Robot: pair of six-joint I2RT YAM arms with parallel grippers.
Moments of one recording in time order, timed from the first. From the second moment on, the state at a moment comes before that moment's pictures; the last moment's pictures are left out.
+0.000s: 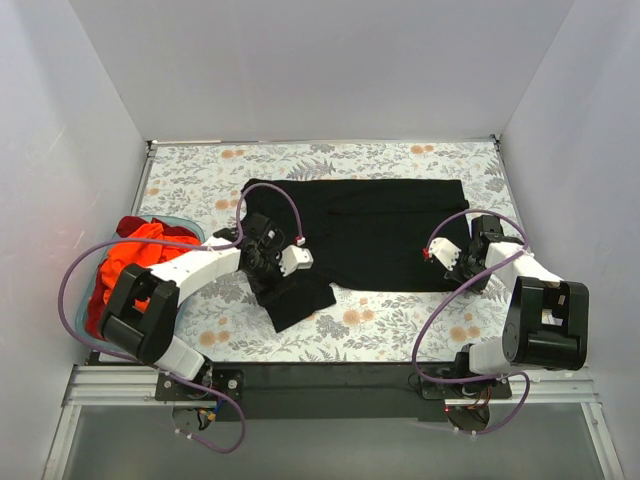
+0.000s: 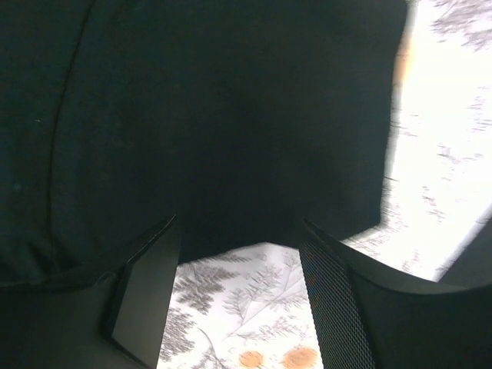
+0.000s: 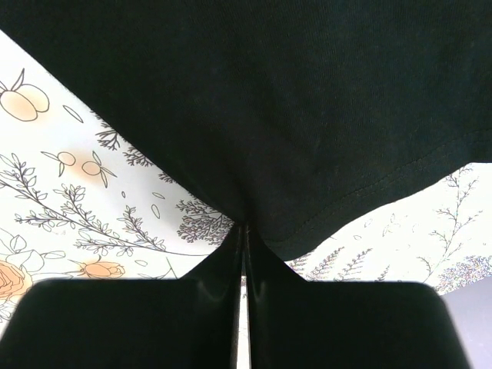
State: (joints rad) left arm -0.51 1.51 0.89 -0.71 0.38 0.63; right arm -0.10 1.41 0.72 -0.66 -0.09 -1.16
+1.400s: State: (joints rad) left arm -0.36 1.49 1.23 -0.93 0.31 0.65; right arm -0.16 1.46 1.08 -0.88 -0.23 -1.26
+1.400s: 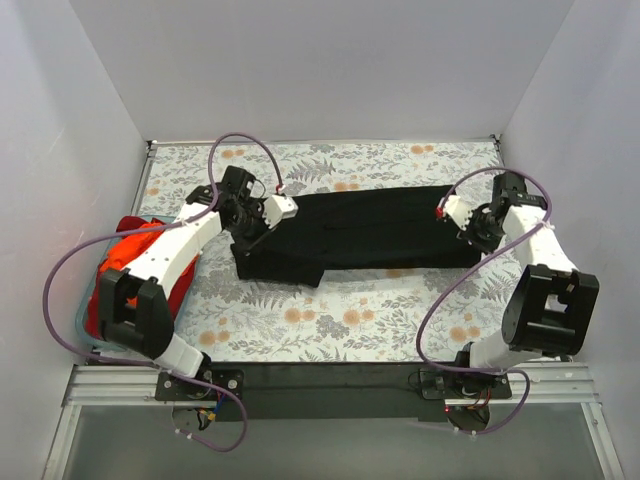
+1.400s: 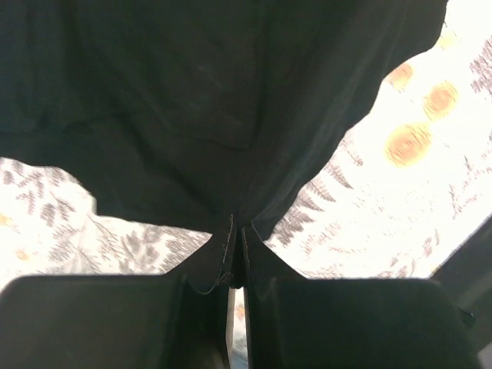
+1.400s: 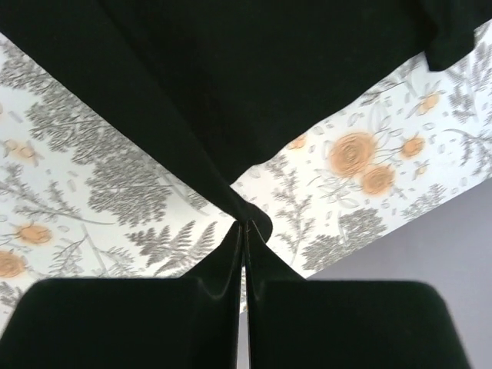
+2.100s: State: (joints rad) left arm -0.29 1.92 1.63 -0.89 0.30 0.70; right arm -0.12 1.89 1.51 -0.88 -0.24 -1.23
